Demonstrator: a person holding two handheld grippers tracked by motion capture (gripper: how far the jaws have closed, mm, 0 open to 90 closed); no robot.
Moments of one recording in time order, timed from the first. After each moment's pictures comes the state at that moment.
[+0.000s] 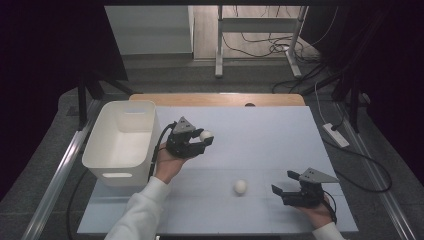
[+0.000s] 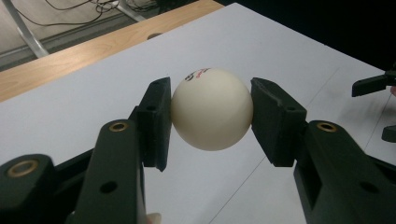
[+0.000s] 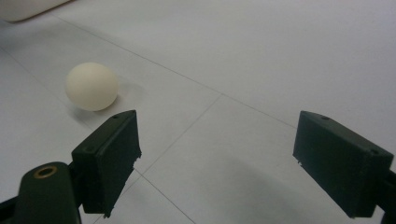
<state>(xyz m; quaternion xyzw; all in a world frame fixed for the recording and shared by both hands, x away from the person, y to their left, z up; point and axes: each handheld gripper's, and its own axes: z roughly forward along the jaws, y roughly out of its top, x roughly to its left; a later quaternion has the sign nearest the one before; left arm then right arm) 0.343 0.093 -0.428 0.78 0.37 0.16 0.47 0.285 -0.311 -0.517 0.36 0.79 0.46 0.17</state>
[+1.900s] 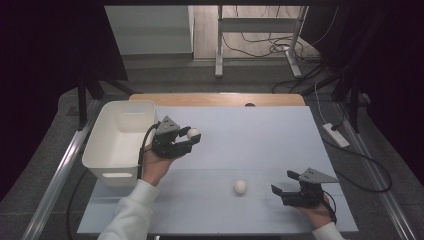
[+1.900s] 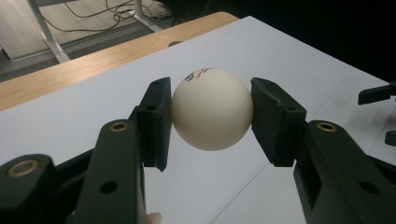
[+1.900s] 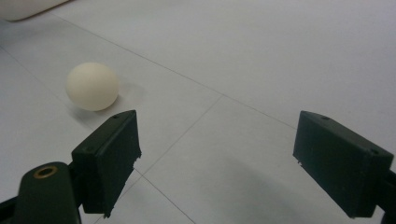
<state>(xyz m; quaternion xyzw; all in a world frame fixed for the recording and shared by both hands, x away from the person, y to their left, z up) 0.330 0.126 -0.419 0.76 0.39 0.18 0.48 0.284 -0.310 -0.516 0.36 0.79 0.46 0.17</state>
